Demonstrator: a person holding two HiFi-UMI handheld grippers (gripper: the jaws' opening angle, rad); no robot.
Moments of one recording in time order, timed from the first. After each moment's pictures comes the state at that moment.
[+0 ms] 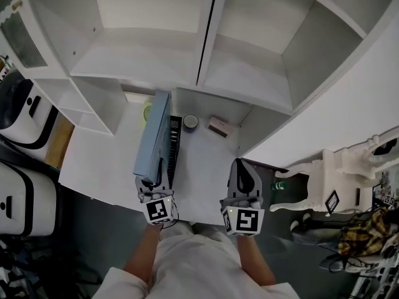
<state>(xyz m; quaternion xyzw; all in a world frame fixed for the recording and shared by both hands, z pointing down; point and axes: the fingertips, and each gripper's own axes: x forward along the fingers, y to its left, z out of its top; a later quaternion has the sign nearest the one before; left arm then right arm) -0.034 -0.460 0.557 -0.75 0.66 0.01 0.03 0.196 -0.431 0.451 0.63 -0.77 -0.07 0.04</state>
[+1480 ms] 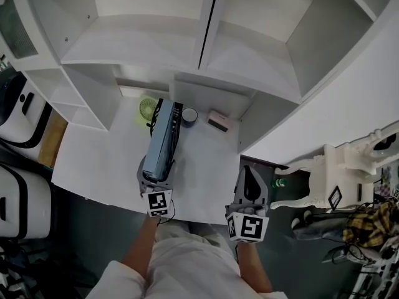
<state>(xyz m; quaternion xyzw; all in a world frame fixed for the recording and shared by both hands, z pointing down) -0.016 -0.476 0.670 -0.80 0.60 -0.05 0.01 0.218 -0.401 0.504 0.67 -0.74 -0.07 0.05</state>
